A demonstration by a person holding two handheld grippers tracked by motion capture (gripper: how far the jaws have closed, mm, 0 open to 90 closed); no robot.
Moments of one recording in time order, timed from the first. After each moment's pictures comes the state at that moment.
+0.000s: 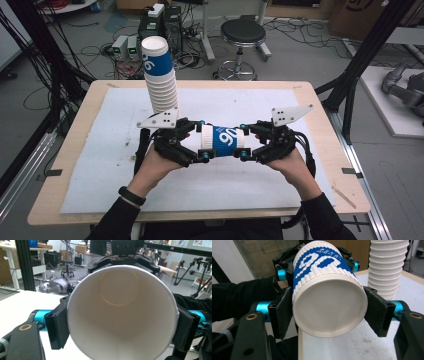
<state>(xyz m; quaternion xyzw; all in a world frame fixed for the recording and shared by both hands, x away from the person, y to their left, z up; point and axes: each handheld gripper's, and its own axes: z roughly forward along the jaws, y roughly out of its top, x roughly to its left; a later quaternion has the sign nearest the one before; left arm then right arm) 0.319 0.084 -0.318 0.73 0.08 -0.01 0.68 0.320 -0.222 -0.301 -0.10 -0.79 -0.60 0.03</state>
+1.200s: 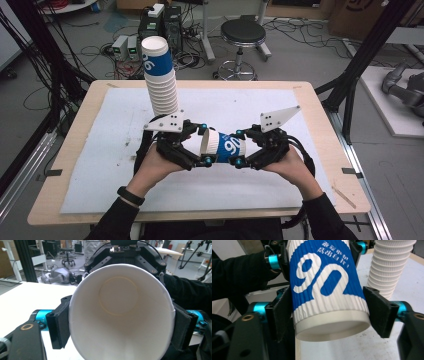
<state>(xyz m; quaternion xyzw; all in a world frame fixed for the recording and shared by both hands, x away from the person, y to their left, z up) 0.315 0.077 -0.315 0.77 0.06 0.00 0.64 0.317 -0.209 -0.304 -0.09 -0.84 -0.53 0.03</state>
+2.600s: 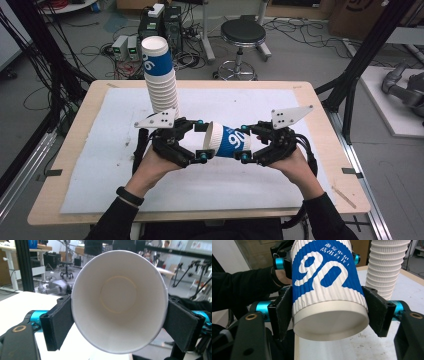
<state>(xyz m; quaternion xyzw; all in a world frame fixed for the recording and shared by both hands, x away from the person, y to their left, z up) 0.319 0.086 -0.319 0.72 0.08 -0.02 0.69 0.317 -0.224 -0.299 -0.09 -0.81 -0.58 0.02</state>
